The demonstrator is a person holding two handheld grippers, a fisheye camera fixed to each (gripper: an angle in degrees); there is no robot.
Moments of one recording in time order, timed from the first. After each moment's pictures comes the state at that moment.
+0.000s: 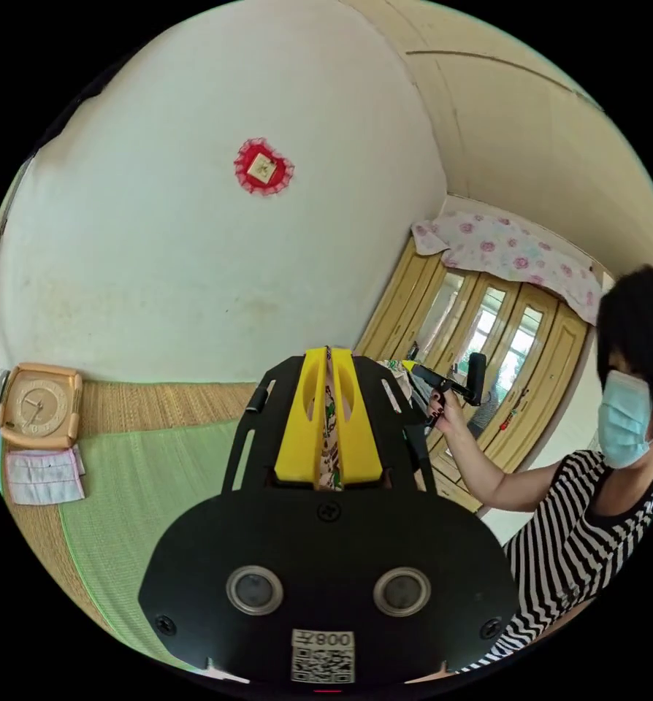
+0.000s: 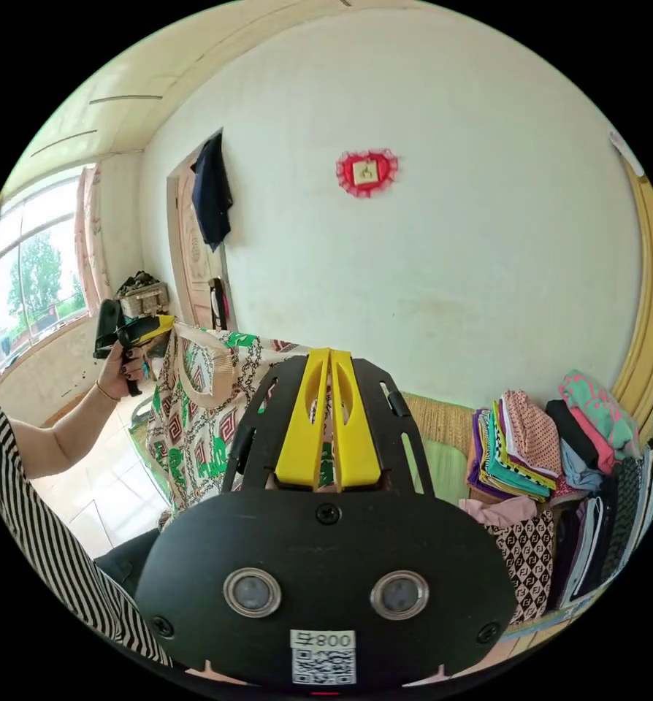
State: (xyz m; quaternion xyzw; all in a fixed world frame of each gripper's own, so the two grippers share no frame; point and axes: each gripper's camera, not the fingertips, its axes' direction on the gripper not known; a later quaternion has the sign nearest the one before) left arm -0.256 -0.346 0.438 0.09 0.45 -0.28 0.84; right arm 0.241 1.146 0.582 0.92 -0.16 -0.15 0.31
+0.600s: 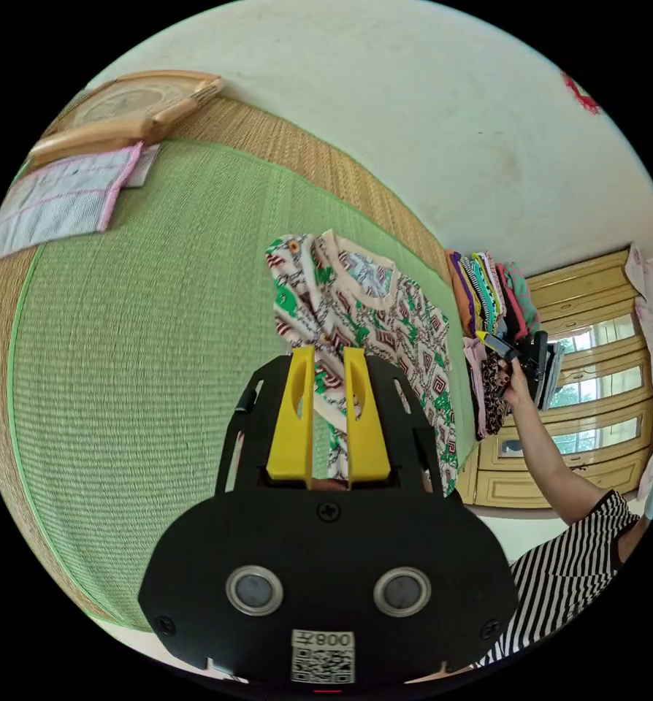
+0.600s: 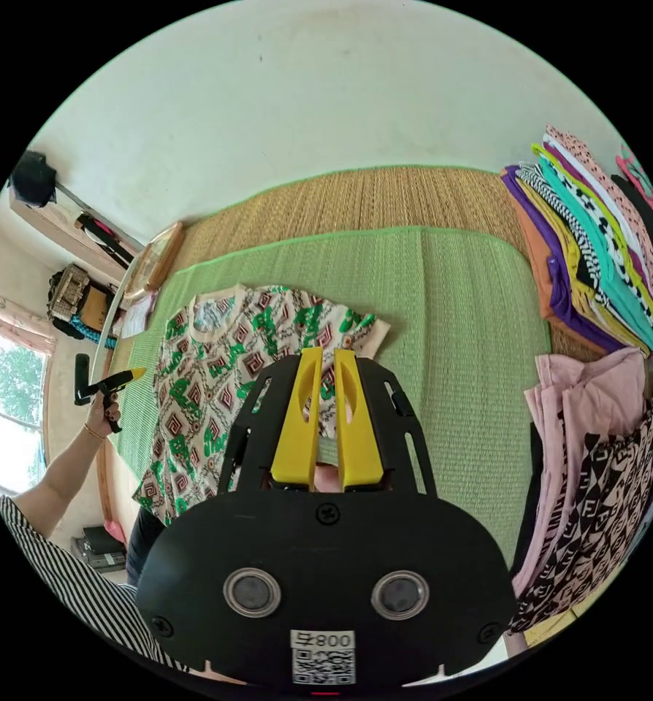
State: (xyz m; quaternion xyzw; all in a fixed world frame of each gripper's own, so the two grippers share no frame) left arm -0.214 -0.231 0.775 -0.33 0.38 -0.39 0.77; right arm 0.324 0.497 0.374 0.71 -0.28 -0.14 0.63
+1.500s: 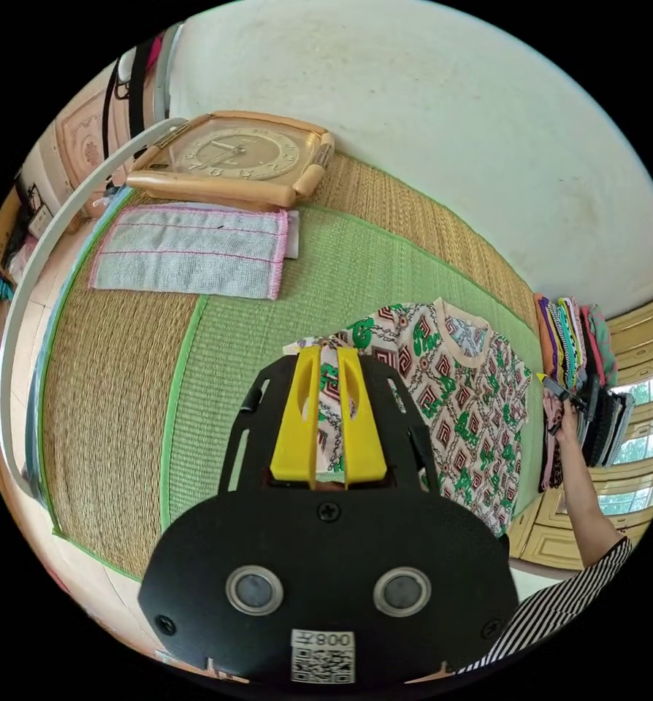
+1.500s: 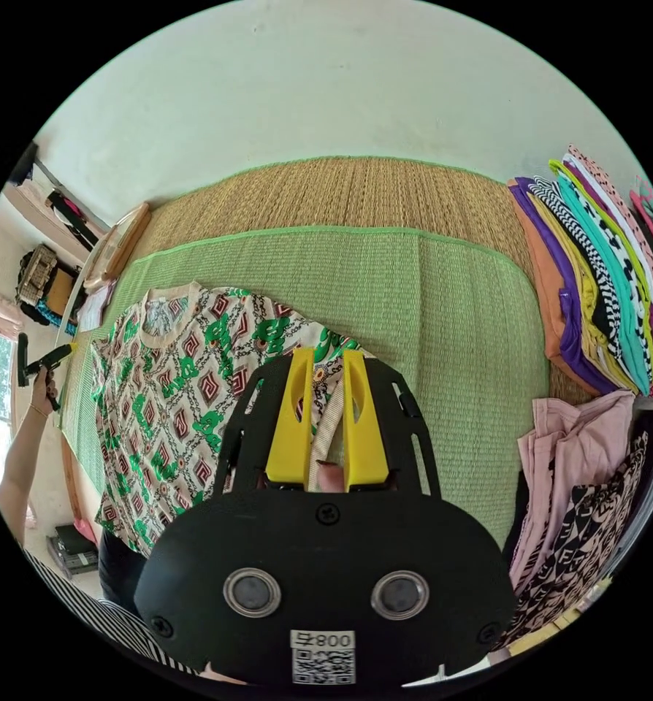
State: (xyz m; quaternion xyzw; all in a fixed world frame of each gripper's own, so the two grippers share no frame) left arm -0.330 -0.303 0.863 -0.38 0.20 -0.38 0.82; right arm 0.381 0.258 0.390 0.72 -0.22 -0.11 0.65
